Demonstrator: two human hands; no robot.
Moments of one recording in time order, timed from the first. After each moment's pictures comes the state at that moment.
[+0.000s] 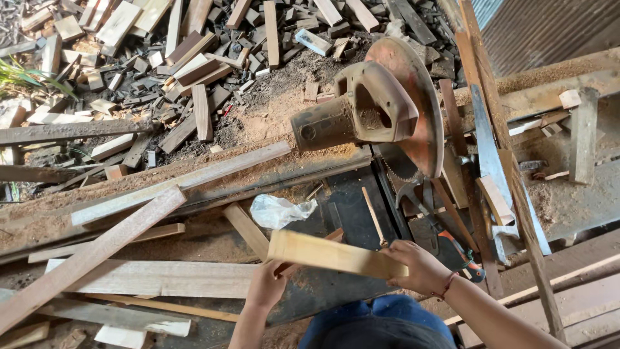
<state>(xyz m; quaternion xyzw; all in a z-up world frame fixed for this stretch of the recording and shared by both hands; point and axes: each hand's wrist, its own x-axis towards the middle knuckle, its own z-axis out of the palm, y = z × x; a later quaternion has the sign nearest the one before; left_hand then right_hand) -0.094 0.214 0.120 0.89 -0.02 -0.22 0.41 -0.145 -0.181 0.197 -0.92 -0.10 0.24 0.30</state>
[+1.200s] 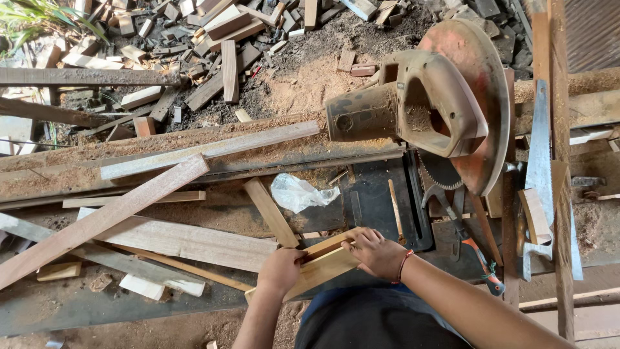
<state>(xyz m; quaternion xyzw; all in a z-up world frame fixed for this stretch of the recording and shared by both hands) -0.083 0.193 0.192 0.92 -0.01 -0.33 0.23 -0.079 -0.094 0.162 -0.88 -0.42 0.19 0.15</state>
